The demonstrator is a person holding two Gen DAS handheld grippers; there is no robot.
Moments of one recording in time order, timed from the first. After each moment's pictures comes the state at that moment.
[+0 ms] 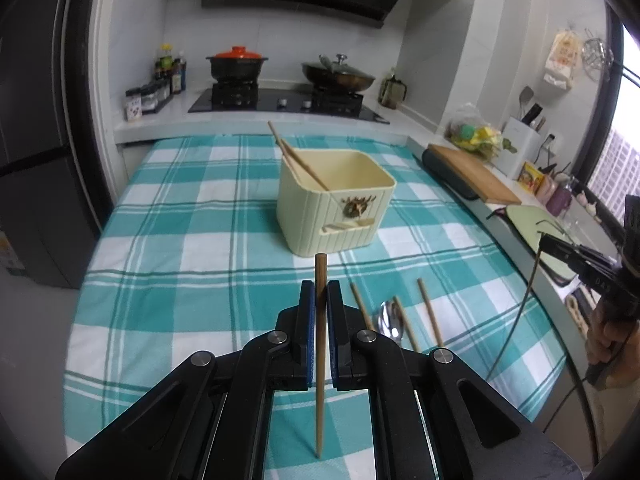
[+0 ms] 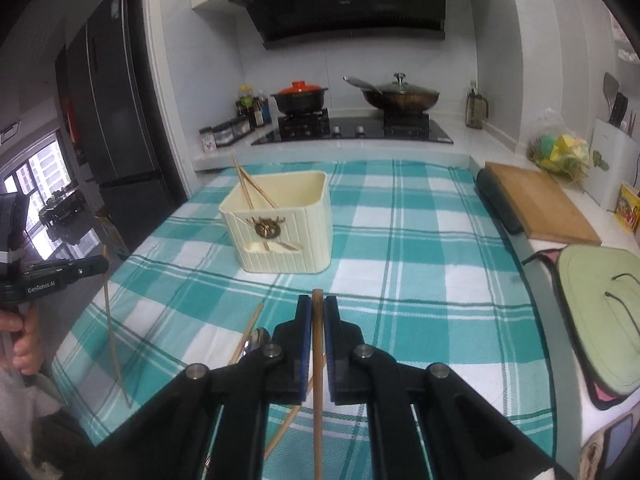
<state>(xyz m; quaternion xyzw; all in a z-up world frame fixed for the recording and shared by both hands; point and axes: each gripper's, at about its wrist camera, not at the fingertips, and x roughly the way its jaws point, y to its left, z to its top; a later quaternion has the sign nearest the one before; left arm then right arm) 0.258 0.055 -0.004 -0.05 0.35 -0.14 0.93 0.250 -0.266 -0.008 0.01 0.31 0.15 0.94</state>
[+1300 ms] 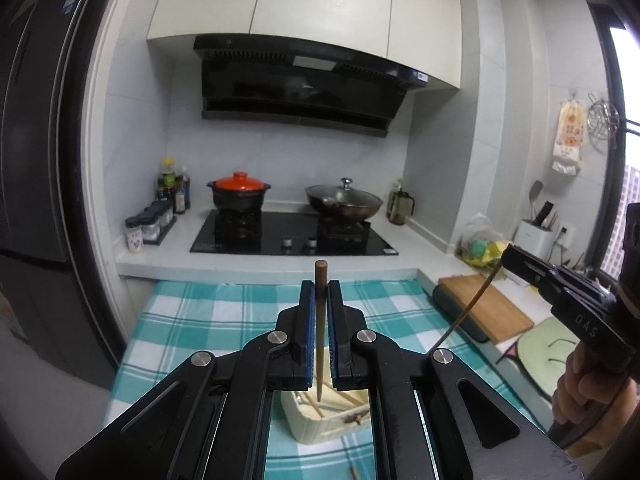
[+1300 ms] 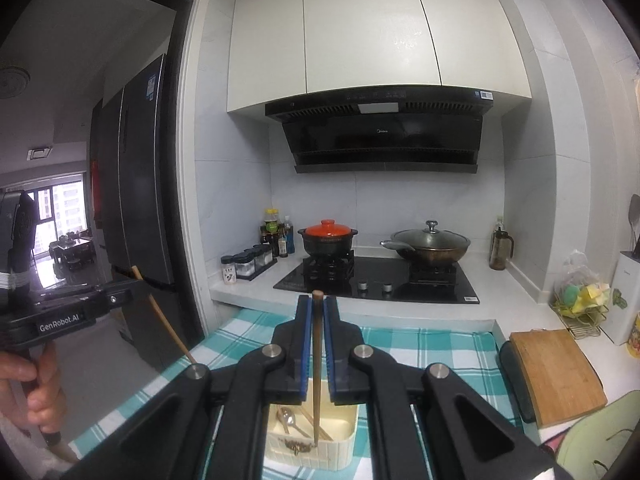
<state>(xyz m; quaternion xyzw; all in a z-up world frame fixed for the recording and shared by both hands) 0.386 0.039 0.130 -0.05 0.18 -0.10 0.98 0.355 -0.199 0.146 0.00 0.12 0.17 0.98</state>
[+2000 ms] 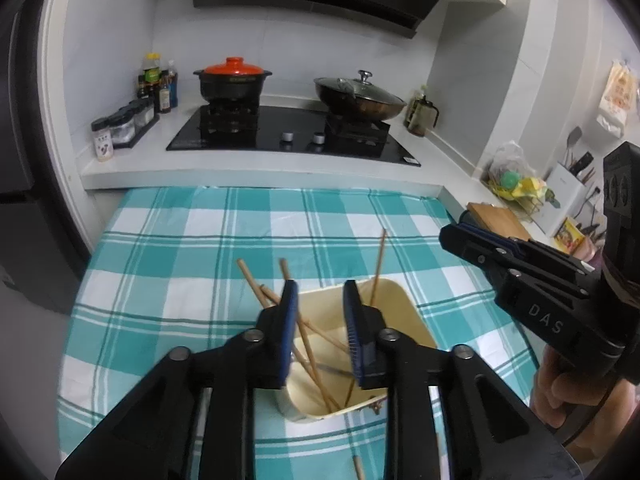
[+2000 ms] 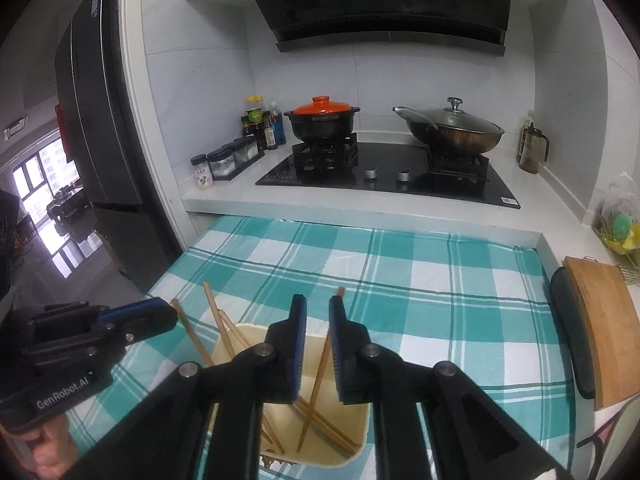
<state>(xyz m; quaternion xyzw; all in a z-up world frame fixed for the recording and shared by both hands) 0.491 0.015 0.034 -0.06 0.35 -0.10 0.93 0.519 -0.164 0.035 0.00 0.31 0.18 0.93</state>
